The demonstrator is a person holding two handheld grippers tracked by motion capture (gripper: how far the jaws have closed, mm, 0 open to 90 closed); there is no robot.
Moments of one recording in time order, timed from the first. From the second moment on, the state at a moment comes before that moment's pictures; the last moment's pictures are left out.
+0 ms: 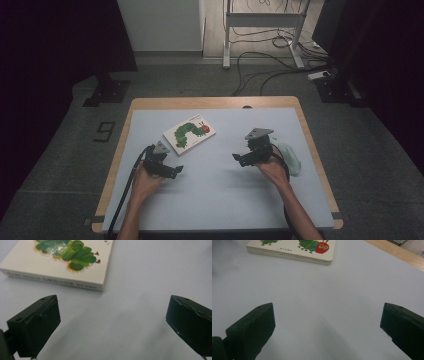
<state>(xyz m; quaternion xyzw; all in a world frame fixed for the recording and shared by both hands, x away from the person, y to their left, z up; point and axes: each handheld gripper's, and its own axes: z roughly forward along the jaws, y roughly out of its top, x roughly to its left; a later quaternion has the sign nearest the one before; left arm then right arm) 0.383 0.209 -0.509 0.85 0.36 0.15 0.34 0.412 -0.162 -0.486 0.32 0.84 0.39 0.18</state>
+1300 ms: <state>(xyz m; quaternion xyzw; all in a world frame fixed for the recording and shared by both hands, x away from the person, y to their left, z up) 0.427 0.206 -0.528 0.86 0.36 0.15 0.33 0.503 -0.071 -0.532 0.29 0.87 0.38 0.12</state>
